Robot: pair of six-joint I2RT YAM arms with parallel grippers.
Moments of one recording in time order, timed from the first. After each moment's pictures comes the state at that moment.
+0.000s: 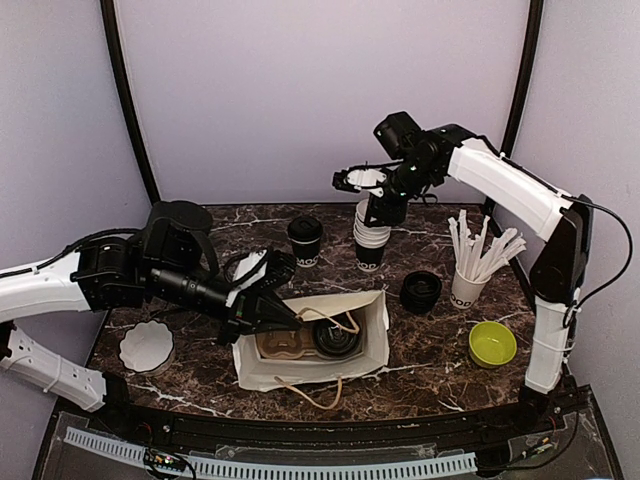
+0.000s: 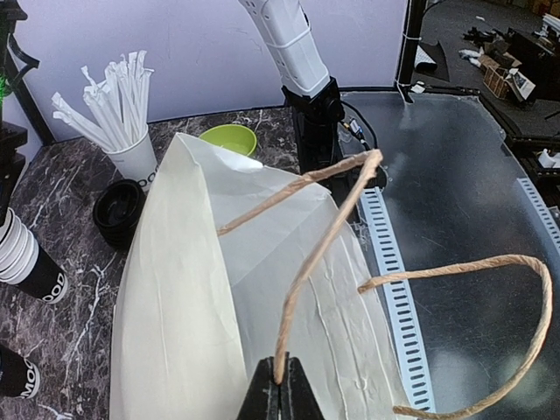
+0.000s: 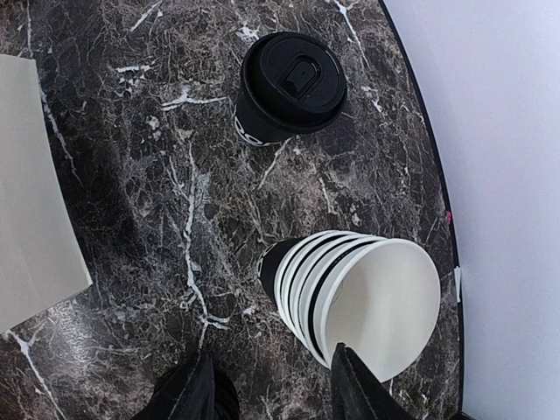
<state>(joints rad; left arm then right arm) -1.12 1.14 1.06 -0.43 0.40 0.27 0.65 1.95 2.05 -1.10 -0.08 -0.73</state>
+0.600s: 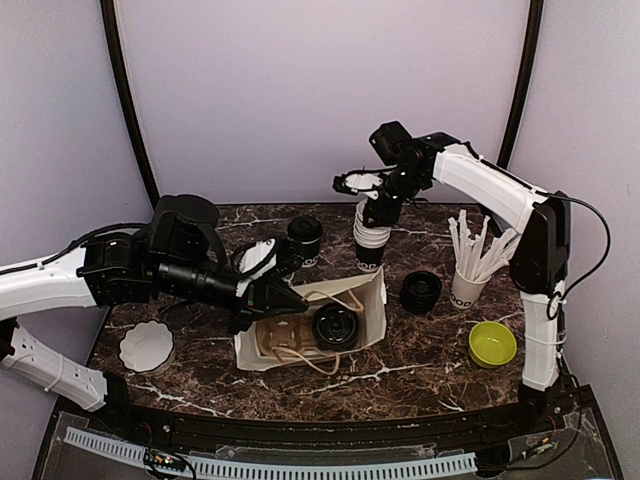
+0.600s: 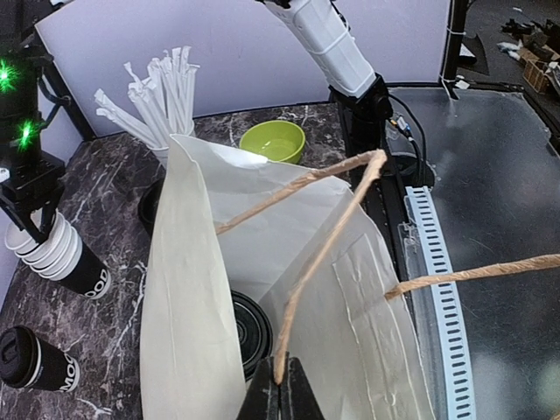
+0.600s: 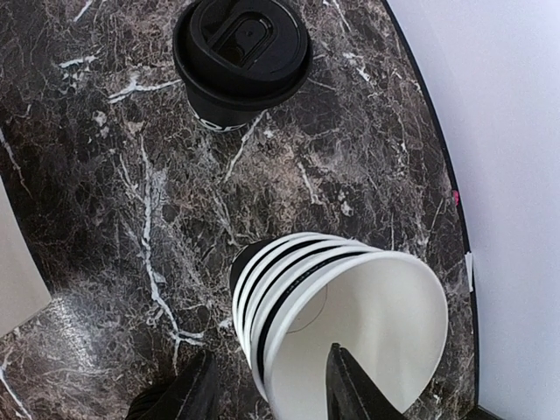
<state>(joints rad) -1.12 1.18 1.09 -0.41 0.29 0.30 0.61 2.09 2.12 -1.06 -0.06 -0.70</state>
